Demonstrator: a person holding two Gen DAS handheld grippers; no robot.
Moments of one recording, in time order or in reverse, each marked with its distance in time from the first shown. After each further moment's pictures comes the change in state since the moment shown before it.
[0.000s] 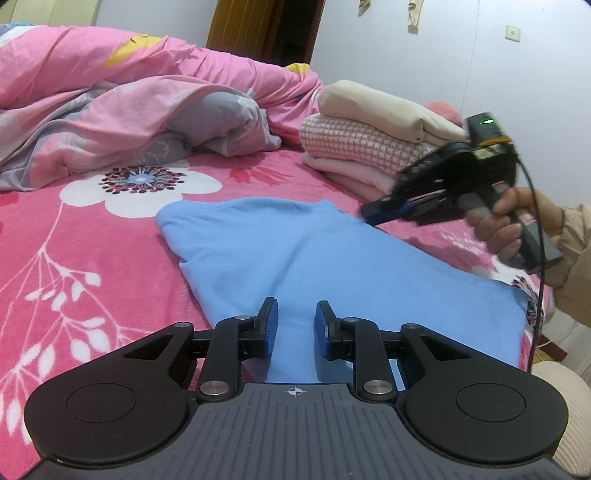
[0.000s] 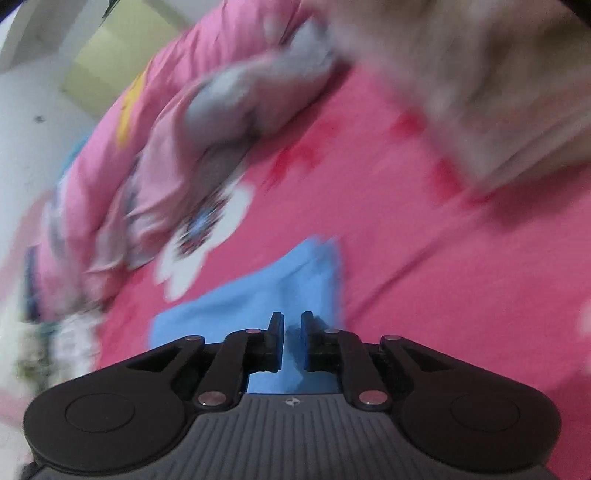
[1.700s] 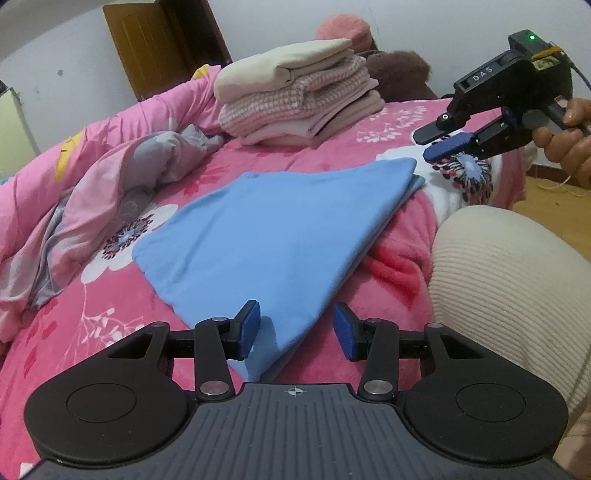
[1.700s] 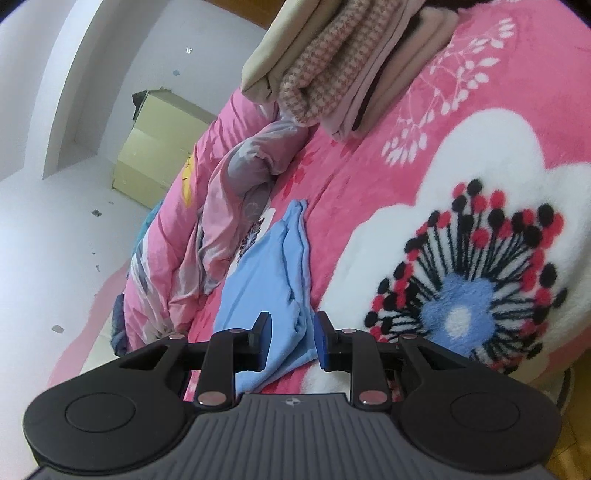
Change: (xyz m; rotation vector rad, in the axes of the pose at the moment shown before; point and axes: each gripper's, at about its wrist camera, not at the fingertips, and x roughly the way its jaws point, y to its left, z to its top) left arm -0.067 -0.130 -0.045 0.519 0.130 0.163; right arm -0.163 -0.075 -0.171 0.270 -0.206 0.286
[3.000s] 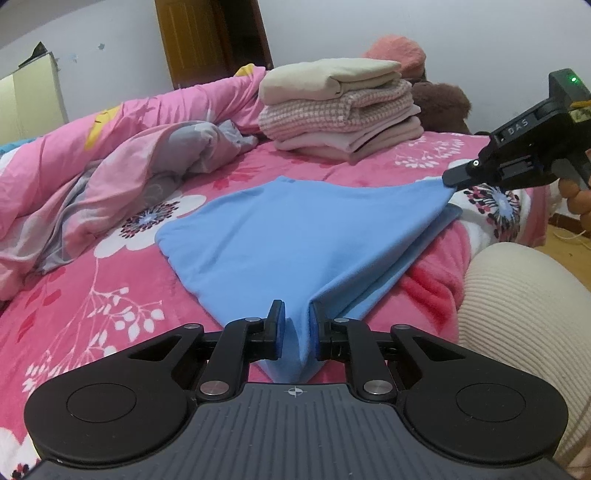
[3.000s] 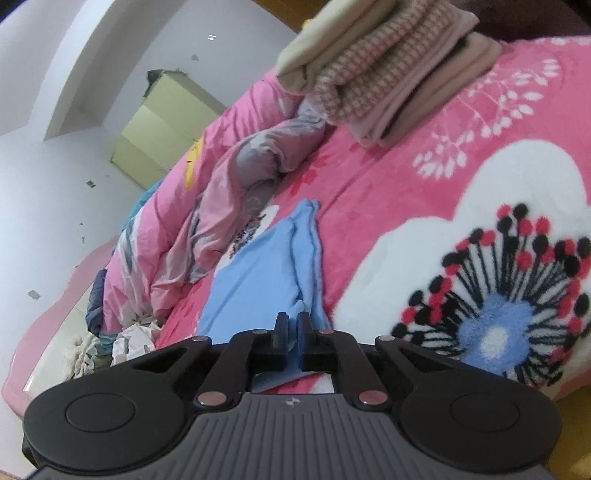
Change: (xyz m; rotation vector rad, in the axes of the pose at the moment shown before) left arm 0.001 0.024 -0.007 -0.161 -0.040 0.032; right arm 0.015 0.030 -0.011 -0.169 -0.027 -0.063
